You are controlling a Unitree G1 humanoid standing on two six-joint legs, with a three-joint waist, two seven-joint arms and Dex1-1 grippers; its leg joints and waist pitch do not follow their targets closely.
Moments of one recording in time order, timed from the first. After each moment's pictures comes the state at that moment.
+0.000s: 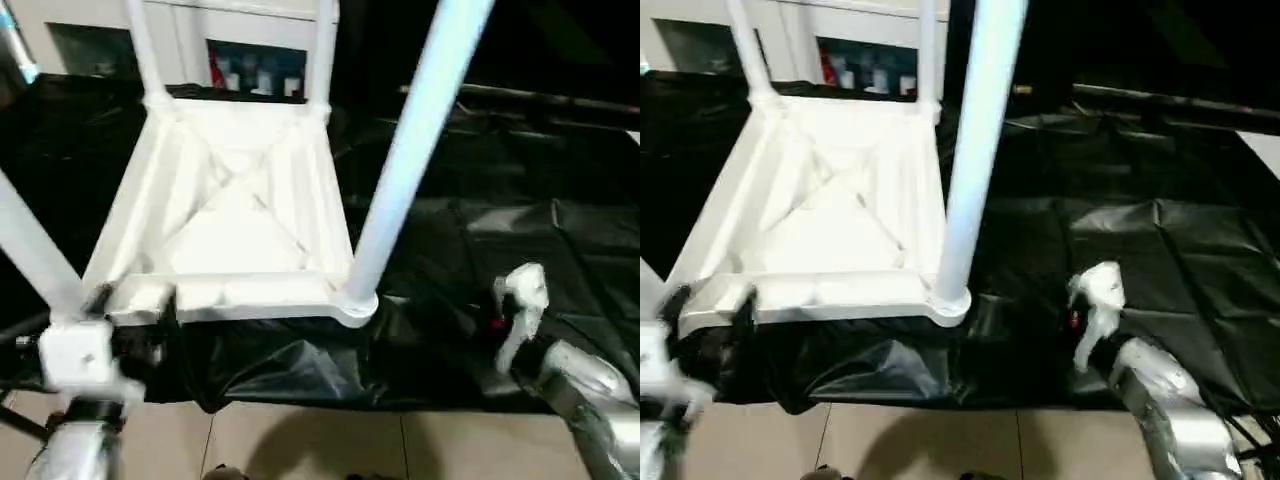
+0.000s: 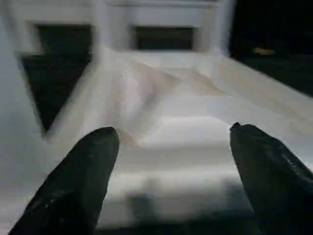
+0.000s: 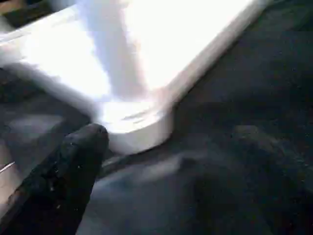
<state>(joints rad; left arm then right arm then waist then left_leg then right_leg) 0.48 0.11 0.26 -0.47 -0.19 0.04 -0.38 0.06 -0.45 -0.02 -0.13 0.43 0.40 0.82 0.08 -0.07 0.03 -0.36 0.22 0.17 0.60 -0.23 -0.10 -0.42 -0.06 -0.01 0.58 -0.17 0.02</state>
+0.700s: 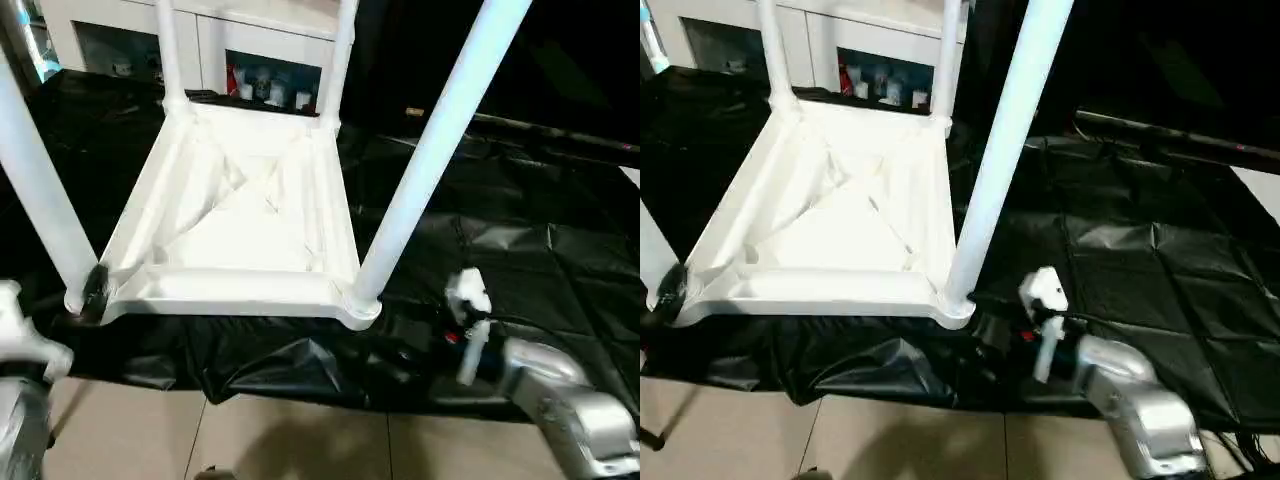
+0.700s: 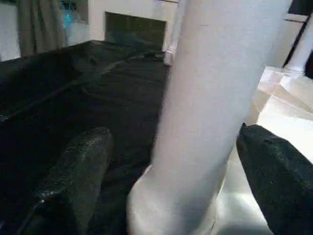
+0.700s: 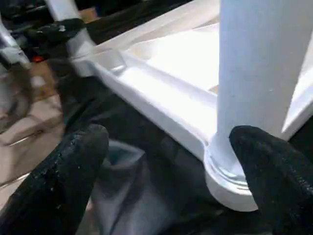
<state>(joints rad) 0.13 0.28 0.46 -0.21 -0.31 0.20 -0.29 -0.05 -0.34 0.09 -0.08 0.45 0.42 0.87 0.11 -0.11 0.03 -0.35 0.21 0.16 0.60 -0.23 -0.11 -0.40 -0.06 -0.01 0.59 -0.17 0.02</state>
